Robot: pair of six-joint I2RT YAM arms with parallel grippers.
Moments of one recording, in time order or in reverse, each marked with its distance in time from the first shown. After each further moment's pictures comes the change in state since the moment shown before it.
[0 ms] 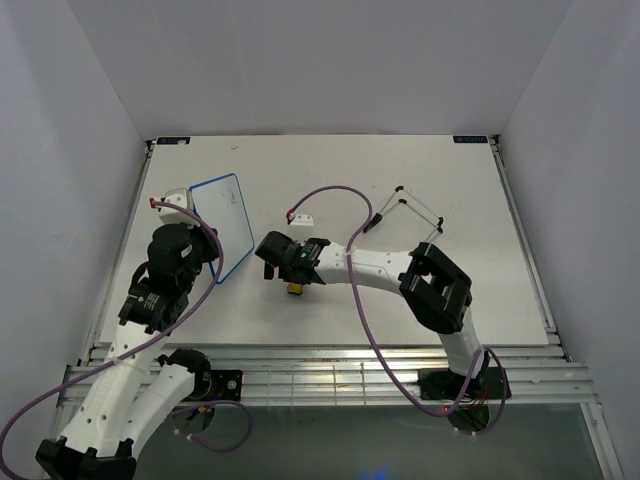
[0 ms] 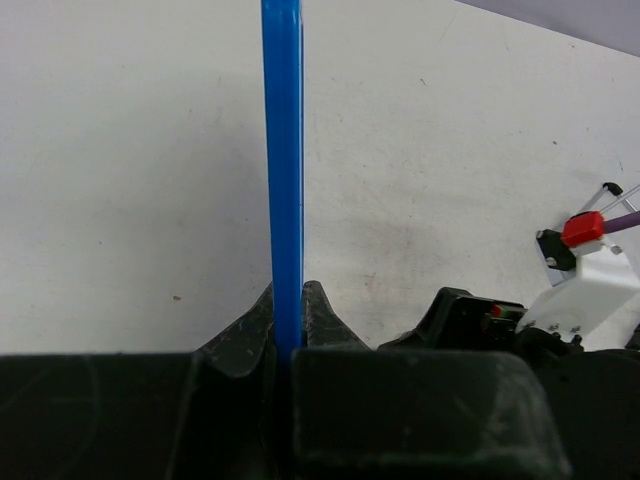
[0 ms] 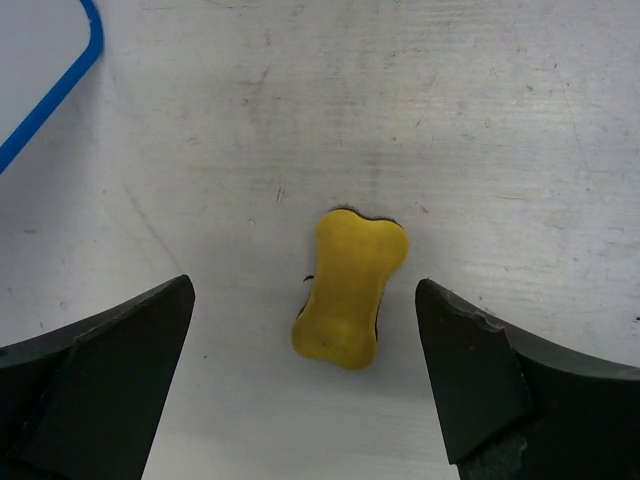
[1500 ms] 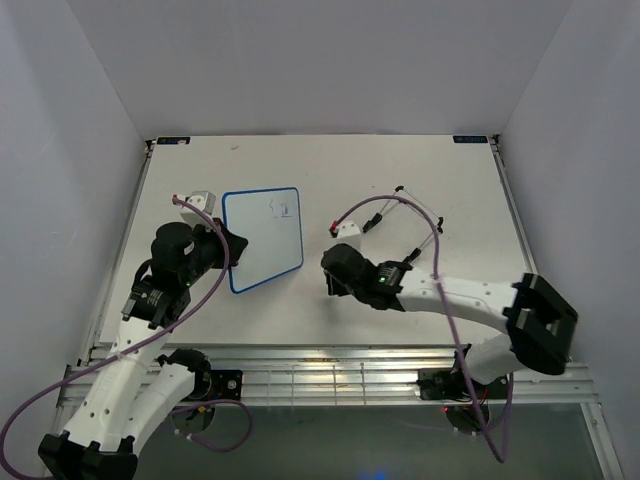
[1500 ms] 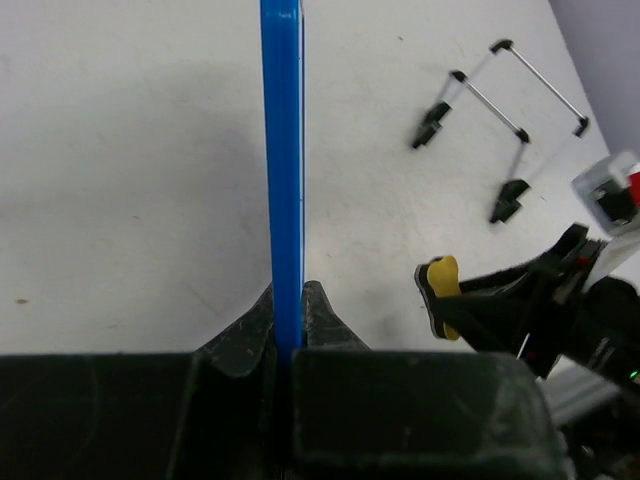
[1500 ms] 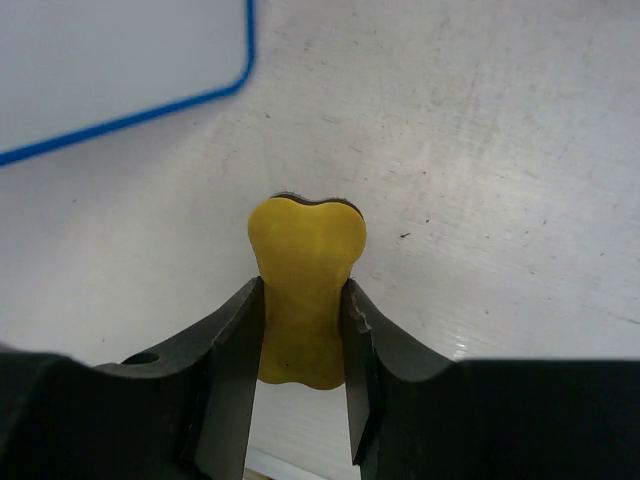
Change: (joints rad) left arm 0.006 0.016 -0.016 0.020 0.367 -0.009; right arm -0.019 -0.432 -0.515 0.190 -0.002 -0.270
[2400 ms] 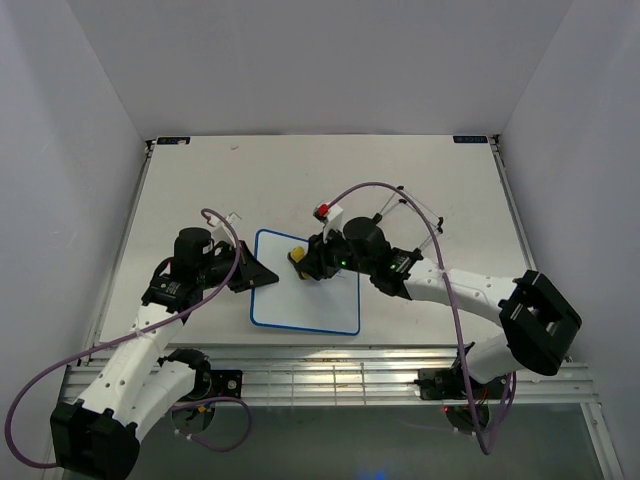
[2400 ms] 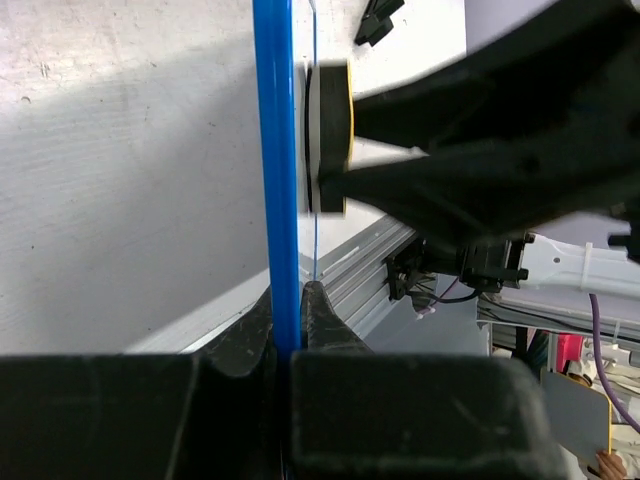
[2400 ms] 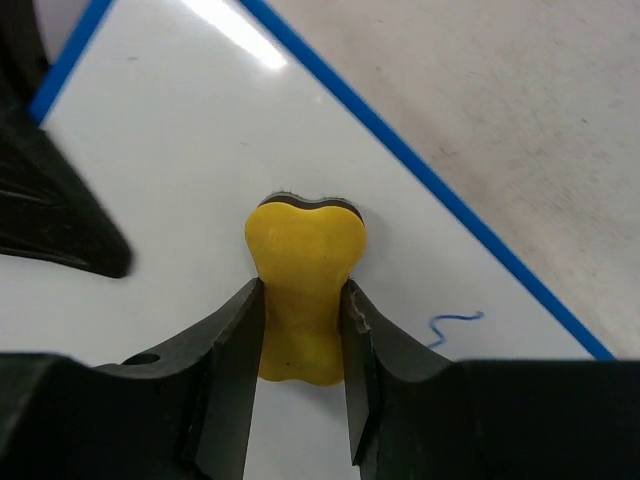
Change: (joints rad) left arm 0.011 0.113 -0.138 -0.015 0.509 -0.289; right arm -0.154 -0.120 -0.111 0.552 -0.660 -0.404
